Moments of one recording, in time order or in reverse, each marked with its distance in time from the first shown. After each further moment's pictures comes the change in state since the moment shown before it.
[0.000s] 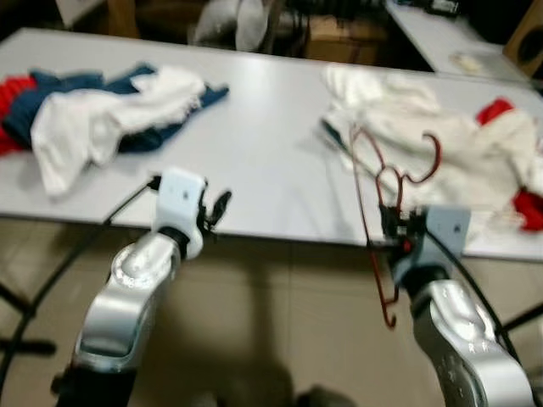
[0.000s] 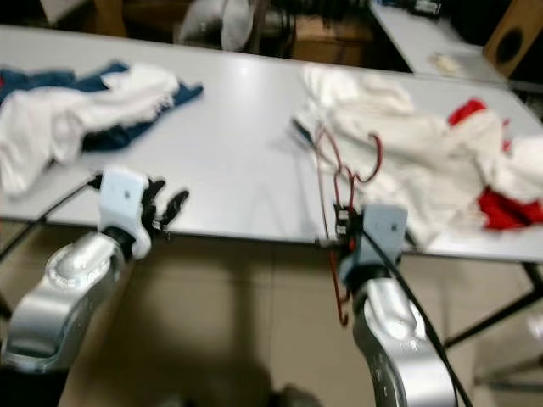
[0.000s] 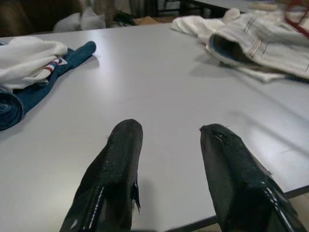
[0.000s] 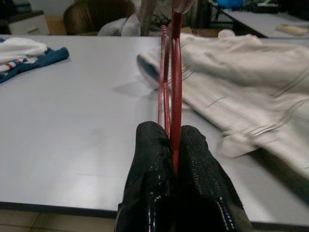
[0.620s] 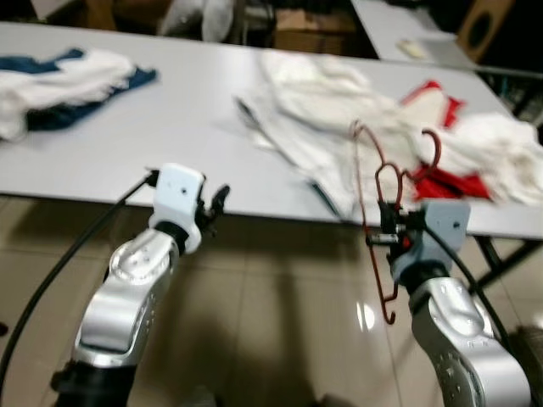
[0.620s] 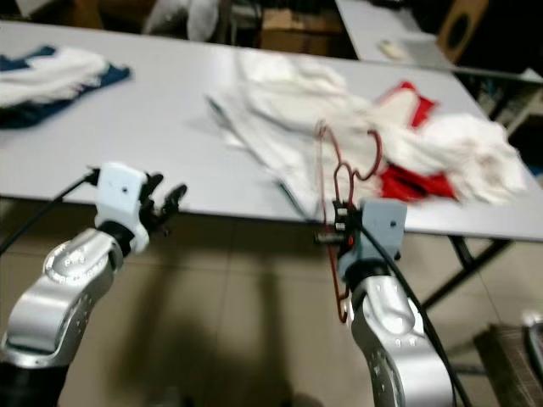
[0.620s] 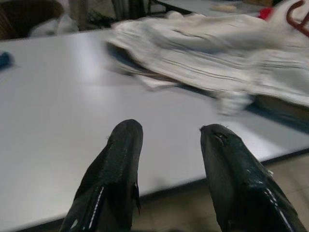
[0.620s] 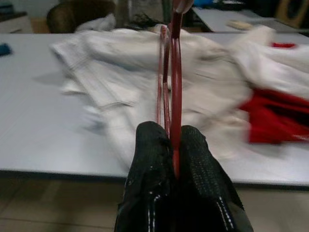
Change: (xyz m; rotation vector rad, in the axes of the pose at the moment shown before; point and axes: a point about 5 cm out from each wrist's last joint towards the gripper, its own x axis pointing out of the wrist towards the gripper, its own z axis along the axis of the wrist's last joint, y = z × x) left arm 0.003 -0.004 0.001 0.008 -0.008 -0.016; right arm 0.000 -0.004 -0.001 -0.016 0.009 -0.022
